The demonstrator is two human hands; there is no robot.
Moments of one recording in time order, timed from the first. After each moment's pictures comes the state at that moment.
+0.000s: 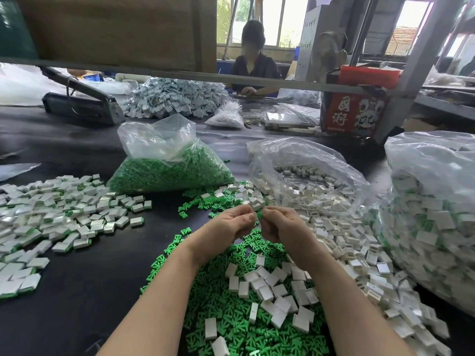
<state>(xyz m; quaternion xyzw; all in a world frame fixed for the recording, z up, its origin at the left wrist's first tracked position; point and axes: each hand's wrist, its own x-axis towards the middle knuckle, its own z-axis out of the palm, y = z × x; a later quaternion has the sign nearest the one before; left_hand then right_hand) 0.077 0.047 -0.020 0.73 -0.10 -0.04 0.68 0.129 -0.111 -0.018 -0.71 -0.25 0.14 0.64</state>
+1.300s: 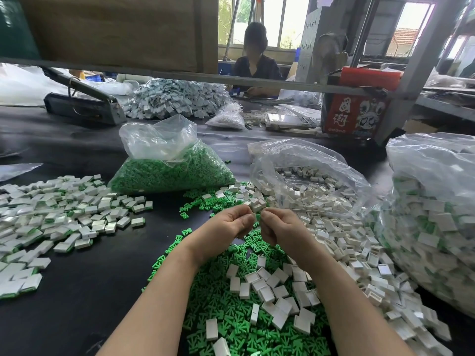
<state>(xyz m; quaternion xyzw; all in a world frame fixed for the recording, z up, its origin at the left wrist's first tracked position) 0.080 0.053 -0.023 0.75 -0.11 -0.02 0.65 0.128 -0.110 -0.016 -0.74 -0.27 0.13 0.60</state>
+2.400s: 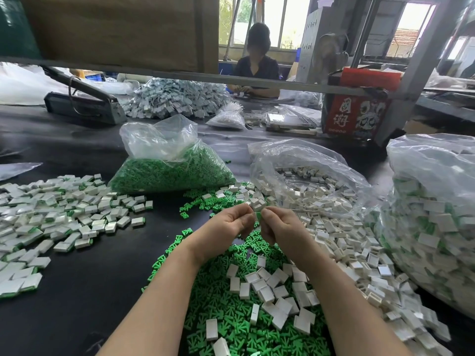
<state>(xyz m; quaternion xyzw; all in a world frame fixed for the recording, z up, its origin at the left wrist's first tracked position) 0.082 0.054 -0.024 0.78 -0.10 0.00 0.62 0.126 -0.109 -0.017 -0.75 -0.28 0.10 0.60</state>
